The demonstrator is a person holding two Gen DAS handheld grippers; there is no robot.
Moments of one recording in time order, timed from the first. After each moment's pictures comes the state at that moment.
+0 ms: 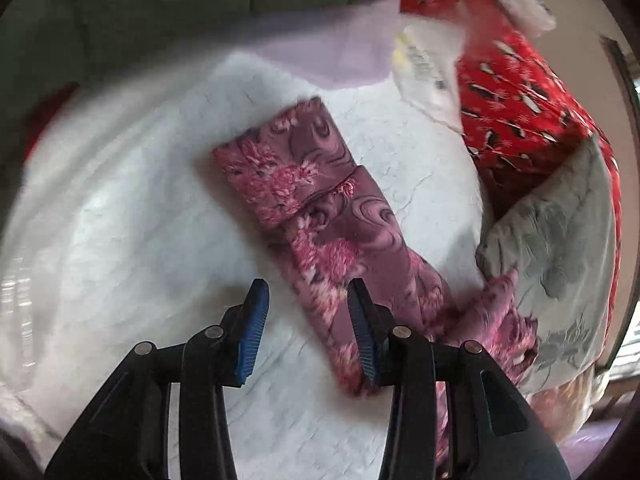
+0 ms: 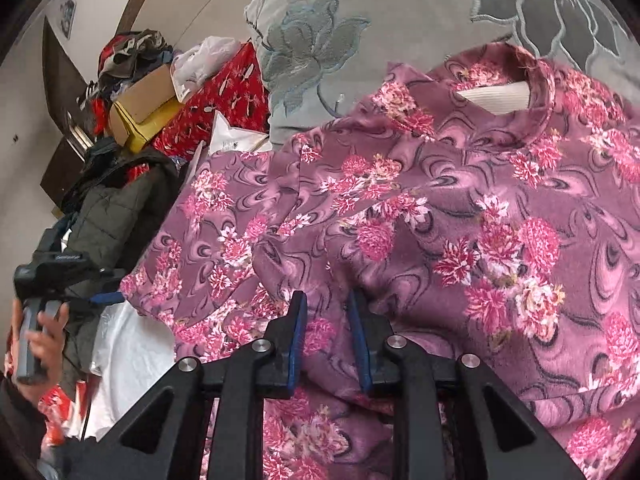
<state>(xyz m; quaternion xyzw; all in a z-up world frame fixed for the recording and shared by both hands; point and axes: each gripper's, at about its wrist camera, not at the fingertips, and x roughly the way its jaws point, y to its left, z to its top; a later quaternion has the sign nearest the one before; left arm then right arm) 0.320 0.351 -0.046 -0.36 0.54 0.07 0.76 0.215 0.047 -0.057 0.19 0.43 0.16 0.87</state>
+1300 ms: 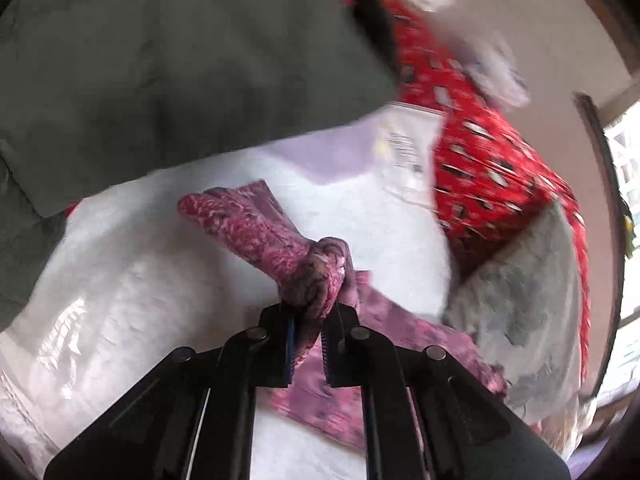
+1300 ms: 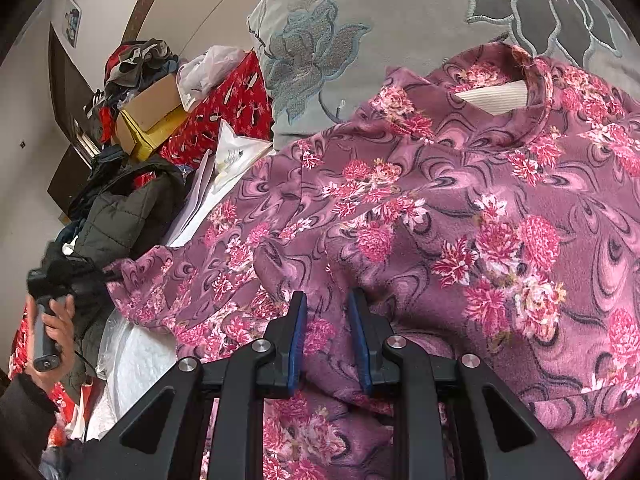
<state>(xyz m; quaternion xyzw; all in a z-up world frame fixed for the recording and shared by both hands) 0.301 0.381 0.000 -0.38 0.42 0.08 0.82 0.212 0.043 -0.059 0.20 0.41 0.17 0.87</state>
